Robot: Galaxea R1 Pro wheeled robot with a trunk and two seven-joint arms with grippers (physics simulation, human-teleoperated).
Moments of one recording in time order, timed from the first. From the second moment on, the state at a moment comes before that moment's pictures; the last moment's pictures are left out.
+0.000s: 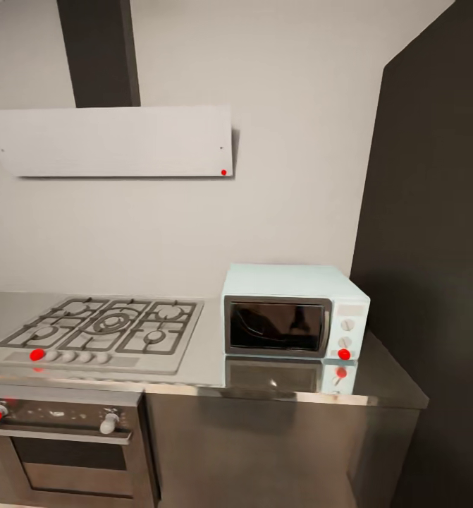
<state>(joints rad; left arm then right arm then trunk) -0.18 0.03 -0.64 -0.01 0.93 -0.05 -0.28 -0.13 -0.18 -0.25 0.03 0.26 -0.10 0.16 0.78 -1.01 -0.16</state>
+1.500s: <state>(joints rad) -0.18 0.03 -0.64 -0.01 0.93 -0.05 -0.28 -0.13 -0.18 -0.25 -1.41 0.30 0.72 0.37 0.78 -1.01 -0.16</state>
